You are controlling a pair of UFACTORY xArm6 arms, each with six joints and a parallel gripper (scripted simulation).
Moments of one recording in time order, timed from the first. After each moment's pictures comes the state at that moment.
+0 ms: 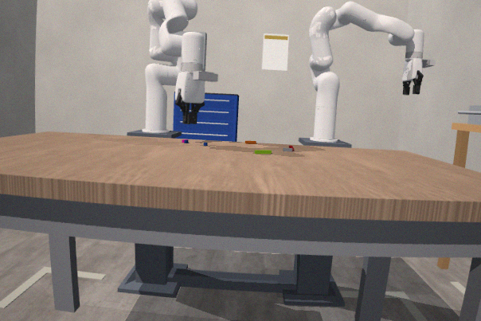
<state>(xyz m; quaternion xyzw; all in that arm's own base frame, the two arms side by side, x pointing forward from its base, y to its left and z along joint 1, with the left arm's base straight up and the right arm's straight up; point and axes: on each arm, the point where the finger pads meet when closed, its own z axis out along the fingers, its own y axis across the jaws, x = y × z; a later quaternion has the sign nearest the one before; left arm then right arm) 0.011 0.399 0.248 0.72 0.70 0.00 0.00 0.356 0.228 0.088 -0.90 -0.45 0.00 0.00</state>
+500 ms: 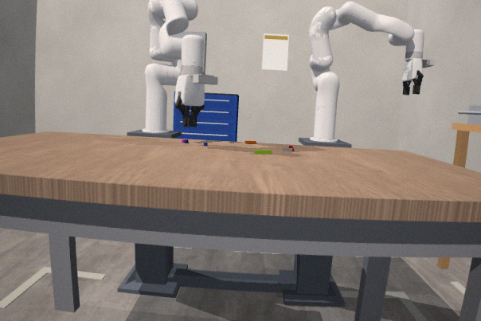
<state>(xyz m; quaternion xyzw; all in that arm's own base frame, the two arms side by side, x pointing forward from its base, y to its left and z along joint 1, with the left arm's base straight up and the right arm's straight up) 0.011 0.399 0.248 0.72 0.70 0.00 0.00 0.356 0.228 0.078 -0.90 -0.45 0.00 0.00</state>
